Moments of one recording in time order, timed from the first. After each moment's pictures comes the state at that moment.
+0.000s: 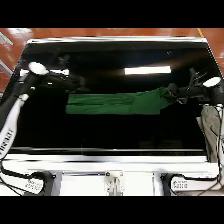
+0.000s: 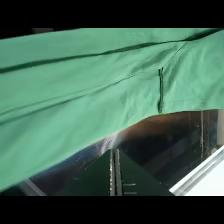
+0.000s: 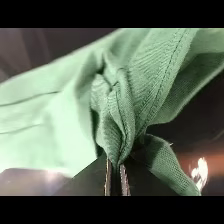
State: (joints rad) left arm -0.21 -1.66 1.51 0.75 -1.08 -1.36; right arm -0.27 -1.49 1.27 -0.89 1.12 1.38
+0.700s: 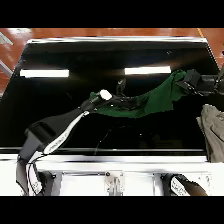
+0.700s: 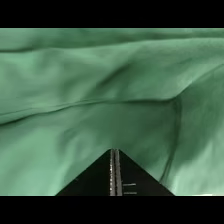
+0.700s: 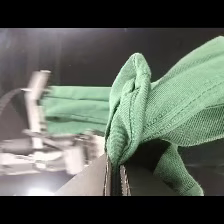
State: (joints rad) left arm -0.69 -2.06 1.72 0.38 -0.70 -1.35; right arm -0.26 -1.07 1.27 -0.90 1.24 1.44
